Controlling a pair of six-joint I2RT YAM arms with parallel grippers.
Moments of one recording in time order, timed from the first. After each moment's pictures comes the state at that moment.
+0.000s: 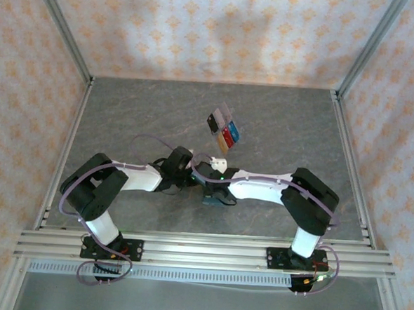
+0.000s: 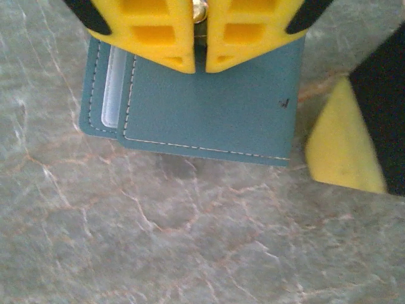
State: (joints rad) left arm -0.61 1.68 0.67 0.14 0.20 -0.84; right arm 1.02 1.75 1.01 -0.52 0.33 0.88
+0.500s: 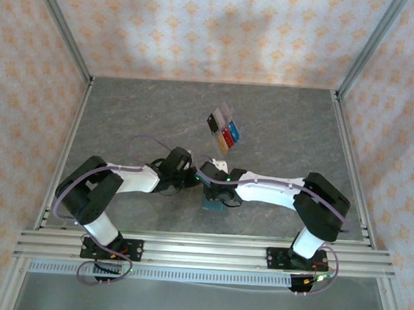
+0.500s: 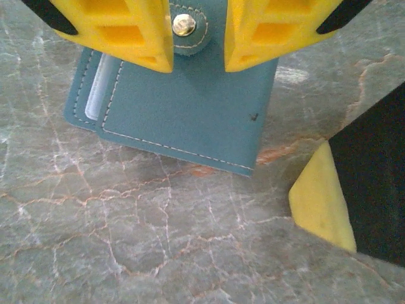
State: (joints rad) left arm -0.61 1.61 0.65 0.08 0.19 -0.85; right arm 1.02 1.65 0.98 -0.52 0.22 0.82
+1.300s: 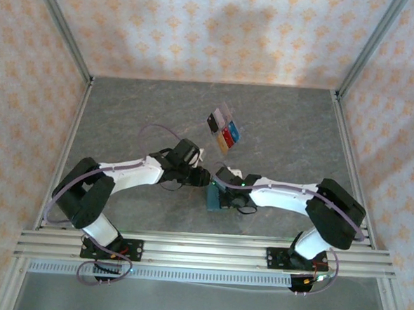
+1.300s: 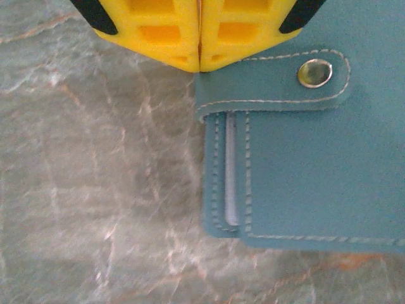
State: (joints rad) left arm -0.64 1.61 0.86 -0.26 0.30 -0.61; right arm 0.94 1.54 0.79 -0.53 0.14 0.79
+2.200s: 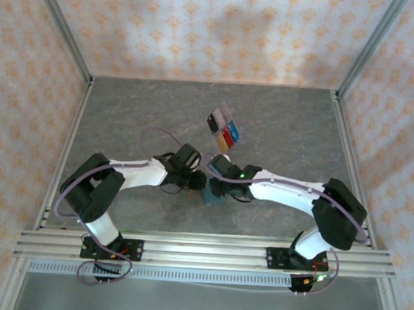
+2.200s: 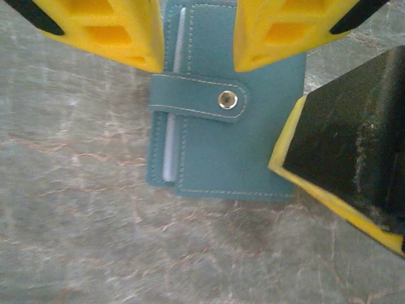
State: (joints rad) left arm -0.65 1.67 0.82 -0.22 0.21 -0.62; right arm 0.94 1.55 0.93 -0.52 0.16 0.52
